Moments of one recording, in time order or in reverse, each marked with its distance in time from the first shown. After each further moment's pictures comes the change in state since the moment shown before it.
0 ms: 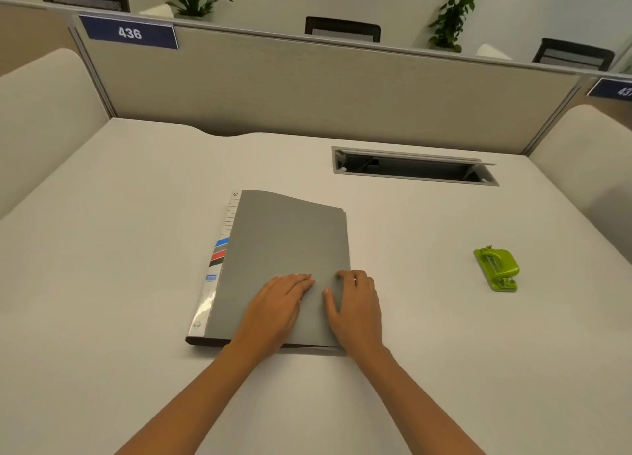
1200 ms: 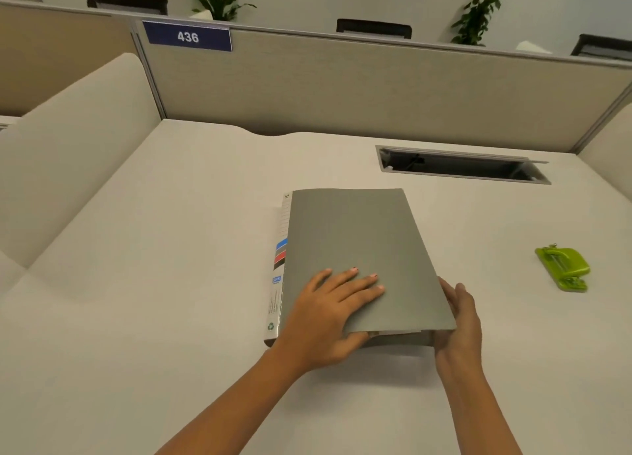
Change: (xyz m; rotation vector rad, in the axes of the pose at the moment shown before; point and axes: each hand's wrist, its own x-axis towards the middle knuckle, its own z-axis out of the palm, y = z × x) left_hand -0.034 -0.006 -0.070 -0.019 -0.056 0.184; right_hand -0.035 -0.039 -0.047 1.329 0.141 0.836
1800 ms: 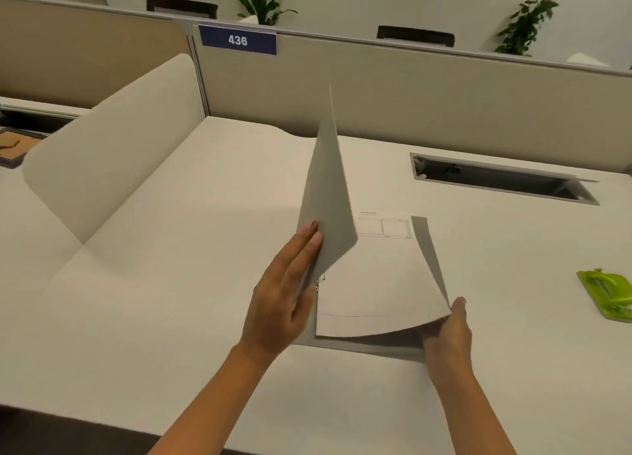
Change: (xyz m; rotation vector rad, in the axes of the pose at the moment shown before) left_hand -0.039 -0.023 -0.067 -0.160 0.599 -0.082; right_hand -0.009 0.017 0.041 -0.043 0.053 0.145
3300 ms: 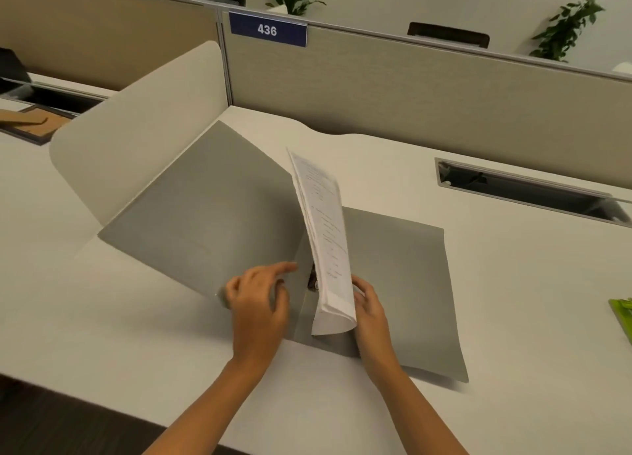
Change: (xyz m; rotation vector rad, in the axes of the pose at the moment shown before) left_hand -0.038 -0.034 -0.003 0.296 0.189 -0.445; right_hand -0.011 0.071 0.079 -0.552 -0.574 -0.281
